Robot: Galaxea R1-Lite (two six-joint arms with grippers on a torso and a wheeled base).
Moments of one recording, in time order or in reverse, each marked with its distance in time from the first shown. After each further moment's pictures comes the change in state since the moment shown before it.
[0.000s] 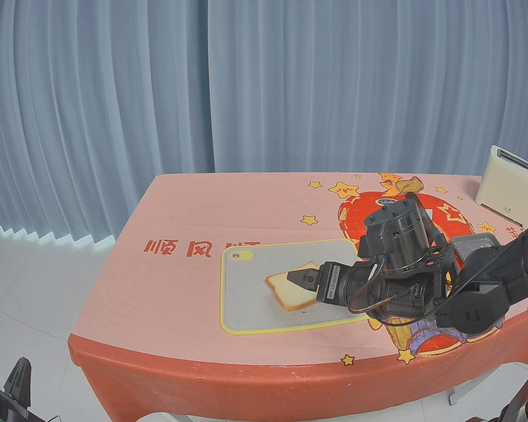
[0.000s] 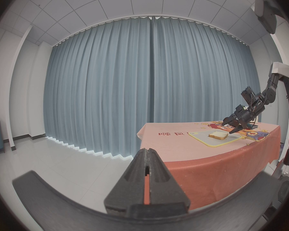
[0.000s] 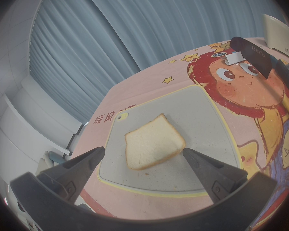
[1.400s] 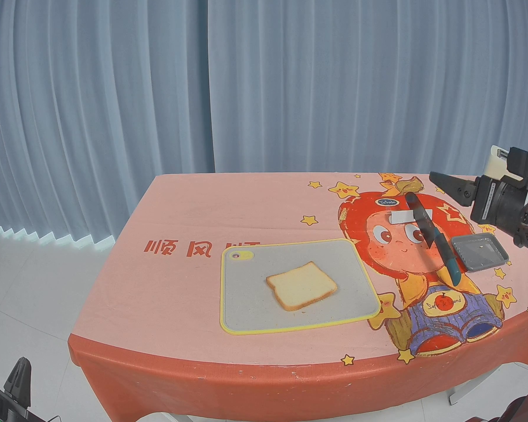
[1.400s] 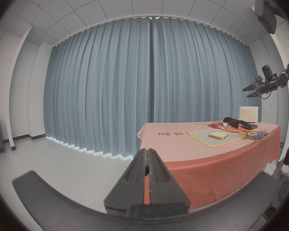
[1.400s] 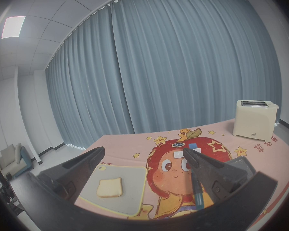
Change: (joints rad) left arm 0.000 0.000 0.000 0.000 0.000 0.000; right arm -0.353 -0.548 0.140 -0.023 0.019 -0.501
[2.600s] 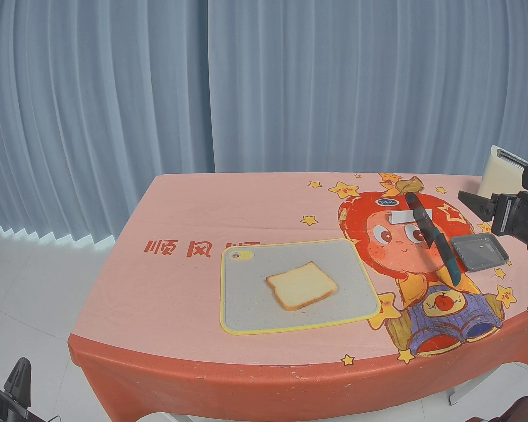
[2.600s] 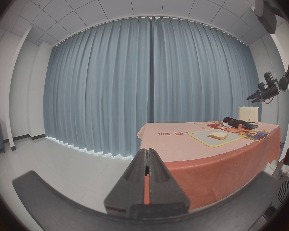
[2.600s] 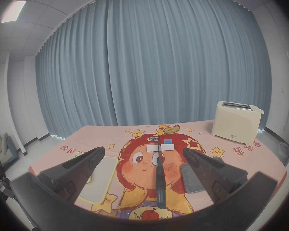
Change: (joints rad) left arm 0.000 0.000 0.000 0.000 -0.001 0.000; right arm -0.264 -0.024 0.080 0.005 0.137 -0.141
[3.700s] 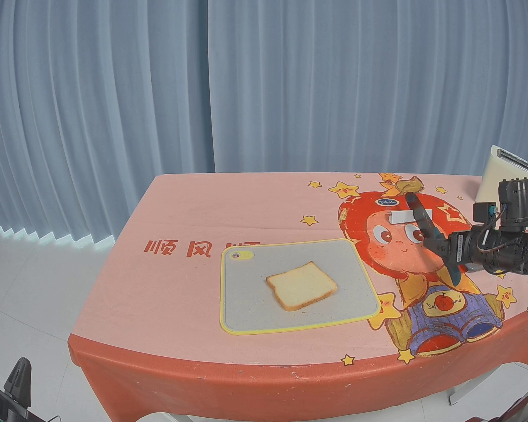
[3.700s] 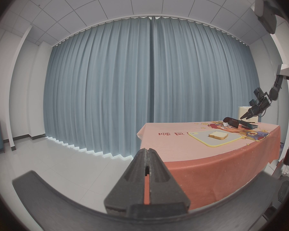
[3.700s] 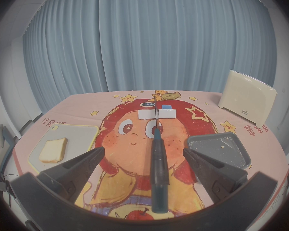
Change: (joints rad) left arm 0.001 0.000 0.000 0.000 0.000 0.000; right arm 0.000 0.324 -0.007 -0.006 -0.039 -0.043
